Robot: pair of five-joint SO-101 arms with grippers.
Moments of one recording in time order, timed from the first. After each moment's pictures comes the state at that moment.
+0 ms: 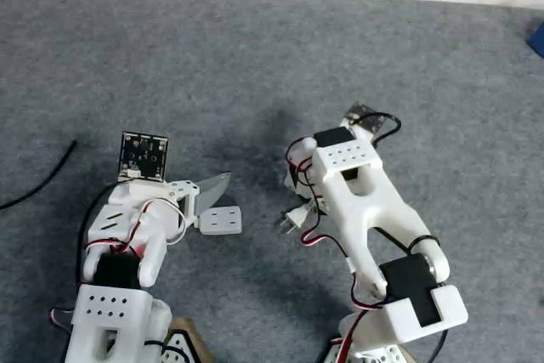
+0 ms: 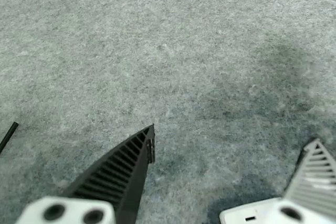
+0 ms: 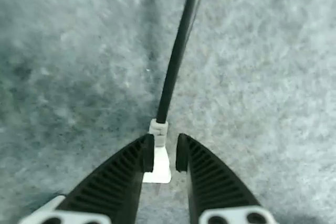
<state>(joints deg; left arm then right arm) -2.5 -76.4 83.4 33.7 -3.1 -23.8 0.0 26.6 67.6 -50.1</state>
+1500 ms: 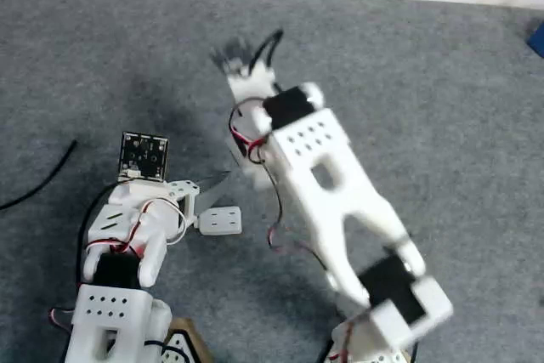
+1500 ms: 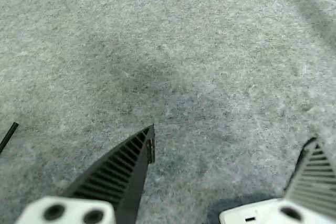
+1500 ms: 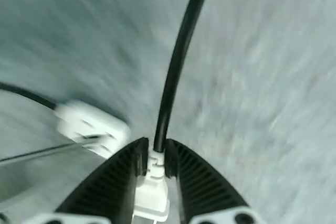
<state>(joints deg) -2.5 -76.4 83.4 33.7 -3.1 -38.9 -1.9 -12.8 84.0 4.4</state>
